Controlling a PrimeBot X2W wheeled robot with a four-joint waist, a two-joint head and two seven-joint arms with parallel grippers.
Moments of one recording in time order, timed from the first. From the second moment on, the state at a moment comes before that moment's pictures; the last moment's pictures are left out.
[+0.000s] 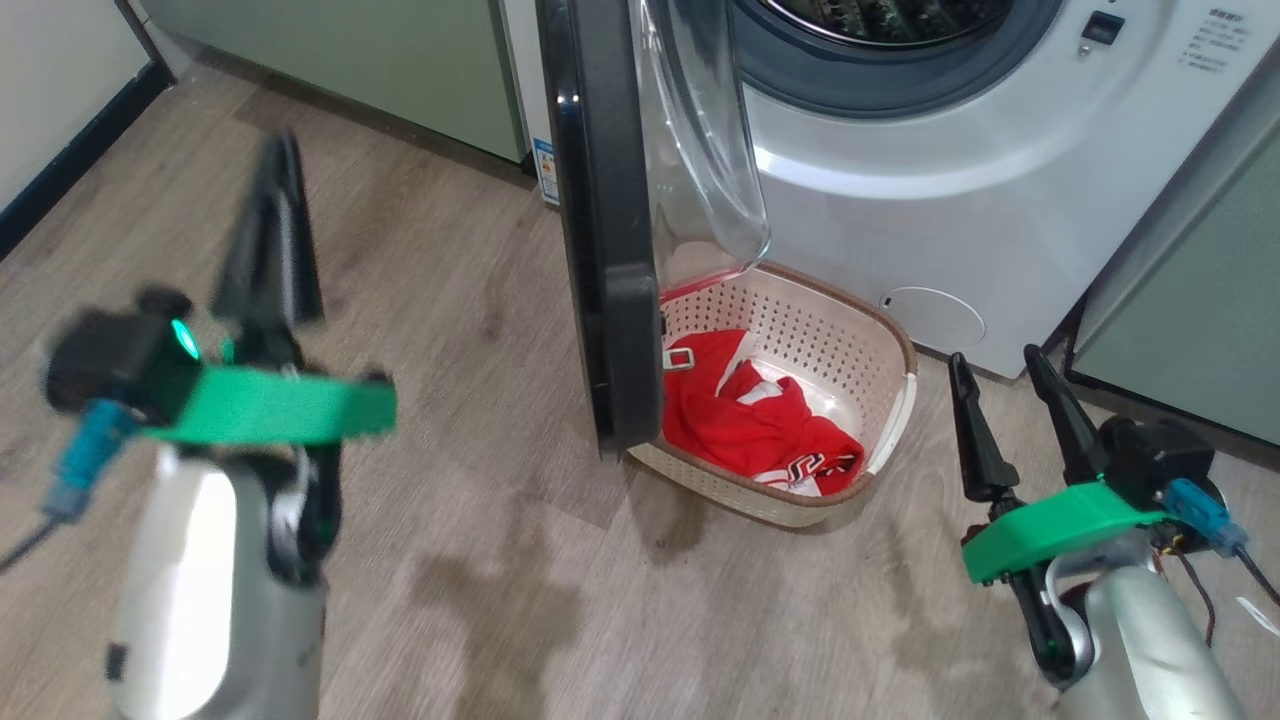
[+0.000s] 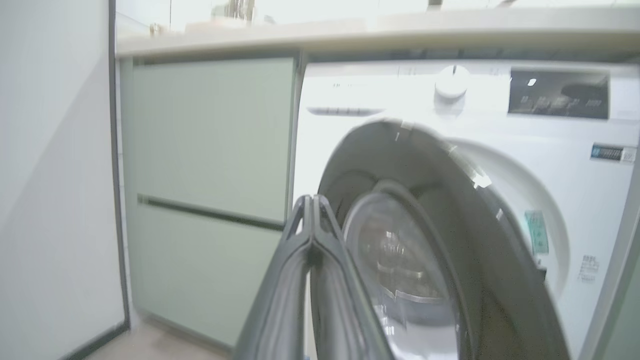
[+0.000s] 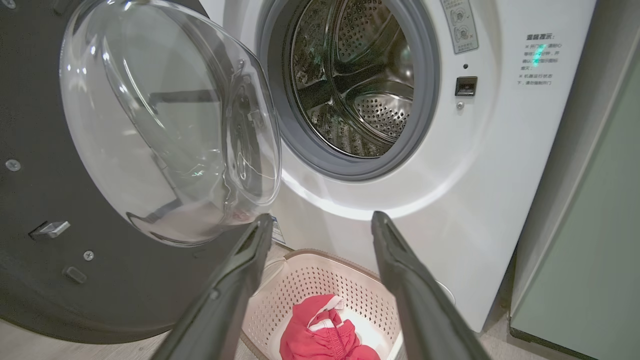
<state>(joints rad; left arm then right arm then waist) -0.33 0.04 -0.05 -0.04 -0.23 -0.02 -0.25 -0.18 -0.06 -0.01 0.33 0.20 0.13 -0.25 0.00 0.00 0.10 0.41</state>
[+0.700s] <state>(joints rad) -0.36 0.04 -0.62 -0.25 -0.39 -0.01 -0.23 -0.18 -0.06 -0.01 0.34 0.19 0.13 -0.25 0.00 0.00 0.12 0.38</state>
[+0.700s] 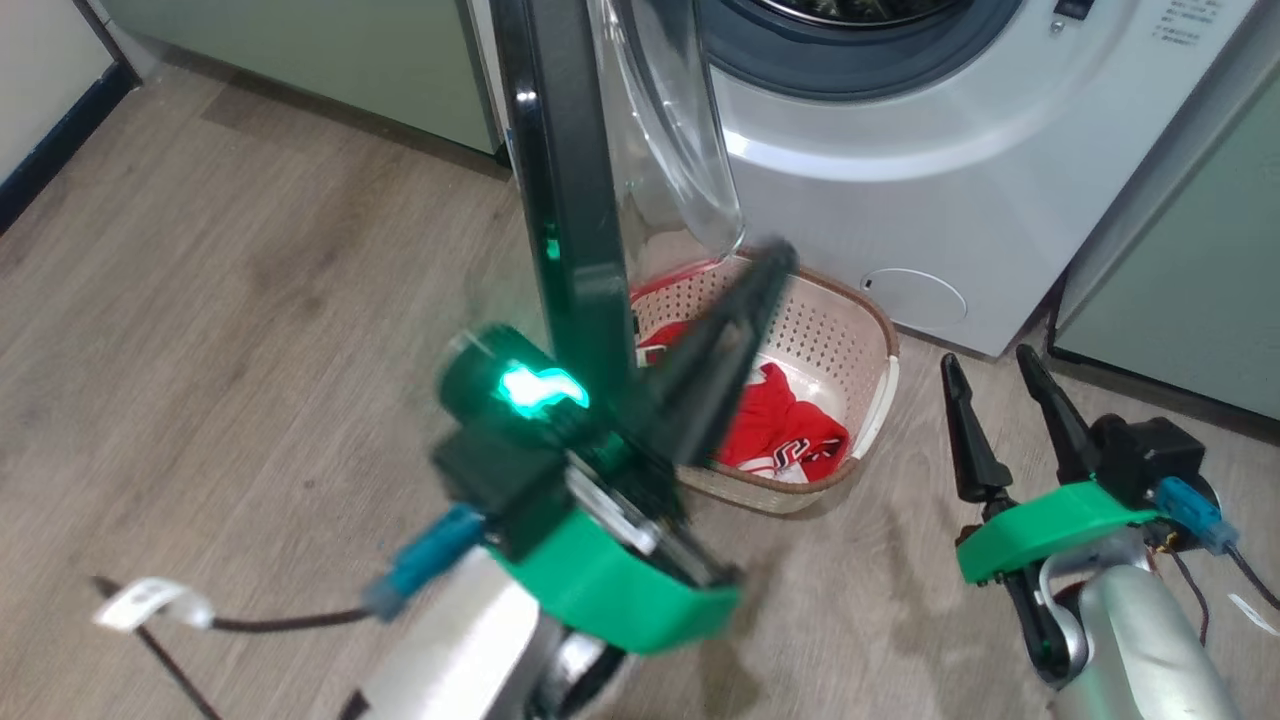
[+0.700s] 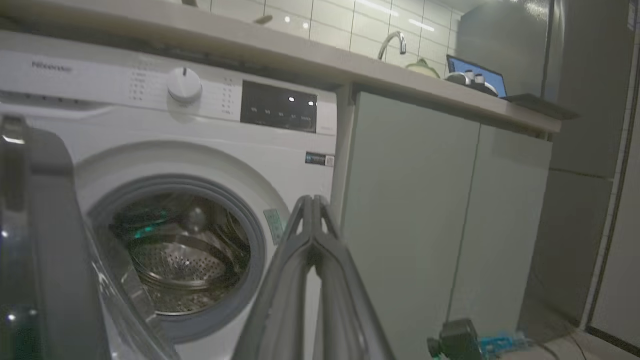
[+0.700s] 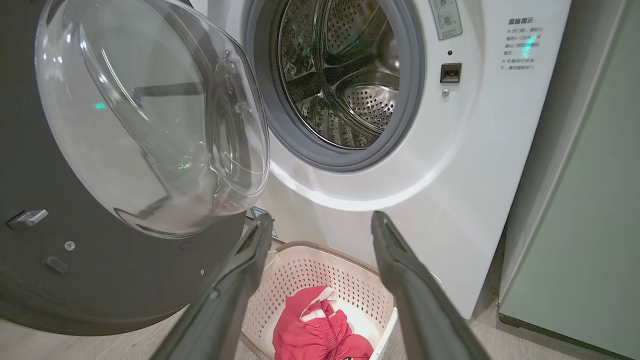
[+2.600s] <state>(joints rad) -0.30 0.11 -0.56 0.22 -0.49 0.11 -0.24 -0.20 -0.06 -0.01 0.35 0.18 0.13 -0.25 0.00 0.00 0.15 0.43</state>
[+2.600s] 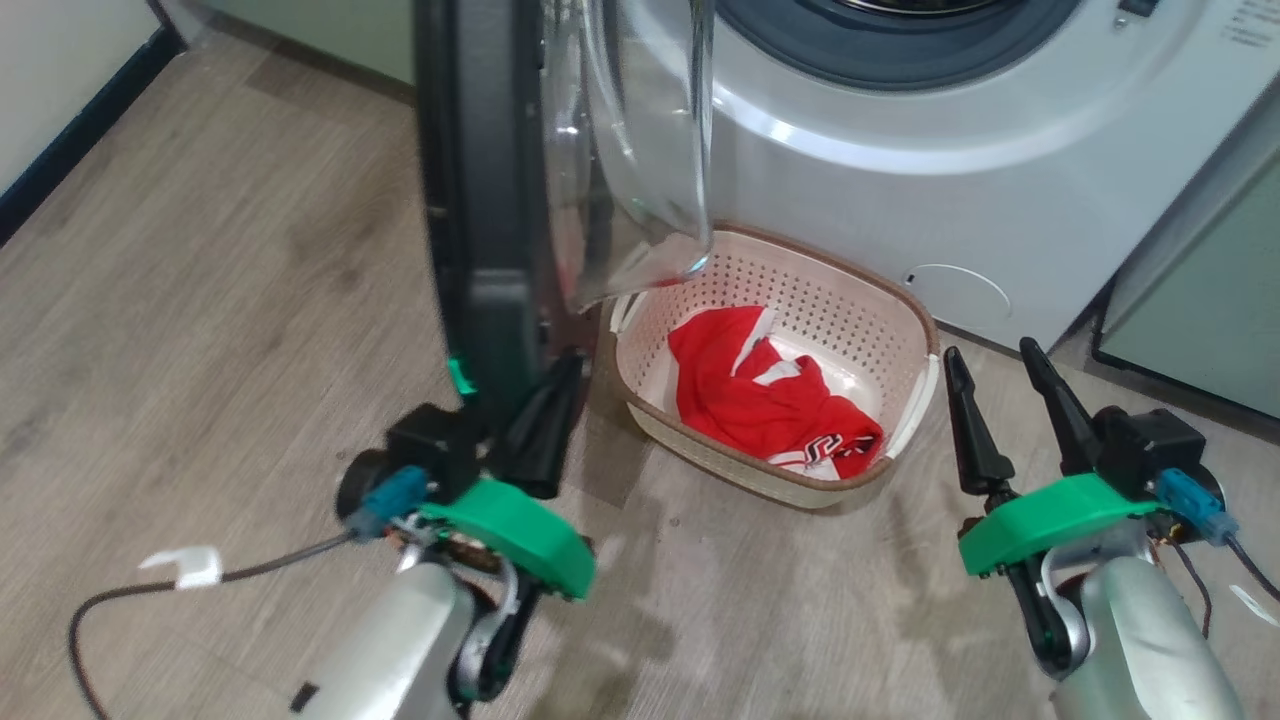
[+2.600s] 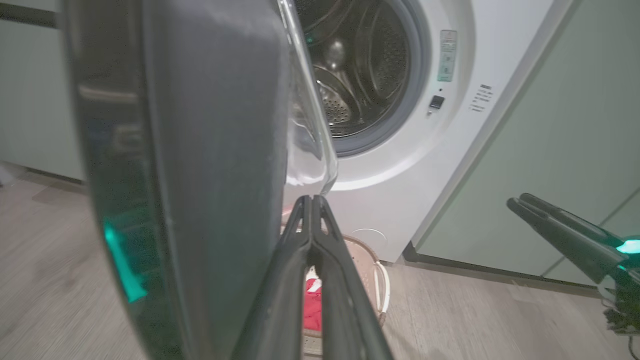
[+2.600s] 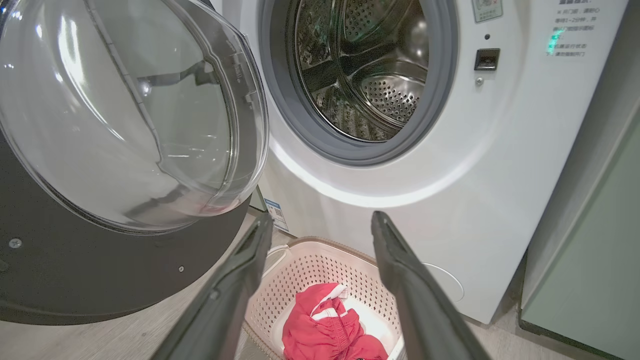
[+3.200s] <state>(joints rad) -0.25 0.20 -0.34 0.24 -0.56 0.15 -0.25 -0.22 -0.06 0.00 0.35 0.18 0.13 -0.25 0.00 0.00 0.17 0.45</state>
